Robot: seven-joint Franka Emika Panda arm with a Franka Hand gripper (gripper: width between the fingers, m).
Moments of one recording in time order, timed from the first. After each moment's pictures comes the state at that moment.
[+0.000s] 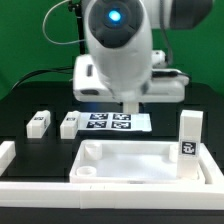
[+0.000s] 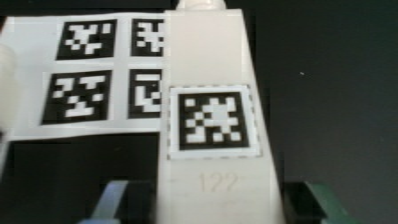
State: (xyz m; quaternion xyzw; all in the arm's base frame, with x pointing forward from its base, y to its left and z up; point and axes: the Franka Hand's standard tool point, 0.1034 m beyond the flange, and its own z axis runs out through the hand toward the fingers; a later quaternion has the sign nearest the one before) arm 0.474 0.003 0.095 -0.90 0.07 0.42 0.07
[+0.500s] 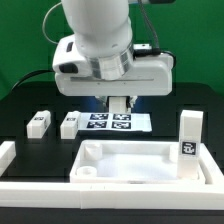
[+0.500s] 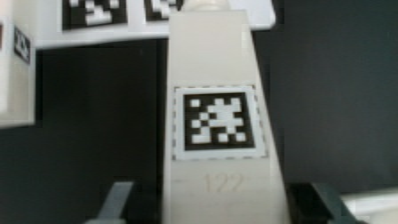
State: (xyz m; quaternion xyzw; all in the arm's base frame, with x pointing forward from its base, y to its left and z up) arm 0.496 -0.003 0.093 -0.97 0.08 0.24 0.06
